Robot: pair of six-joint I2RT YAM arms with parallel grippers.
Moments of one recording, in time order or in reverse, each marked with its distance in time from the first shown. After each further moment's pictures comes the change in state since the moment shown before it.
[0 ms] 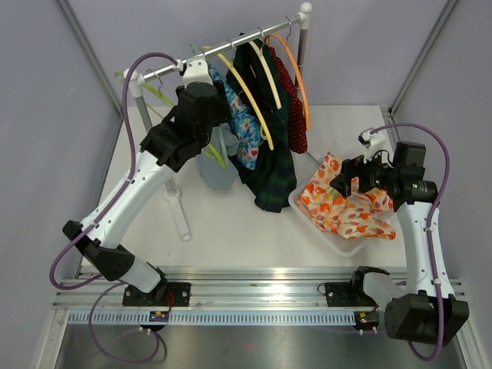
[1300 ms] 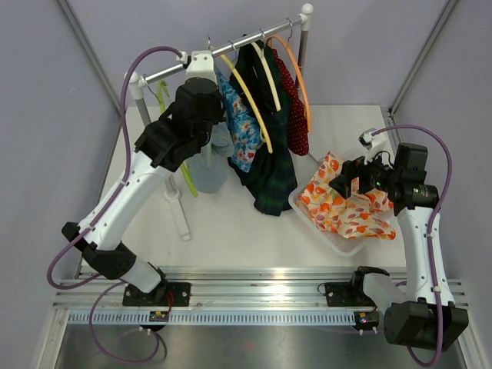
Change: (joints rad) left arm -0.048 0.032 0.130 -0.095 -0.044 0.118; right arm 0.000 -0.042 -0.012 0.018 -0.039 0.005
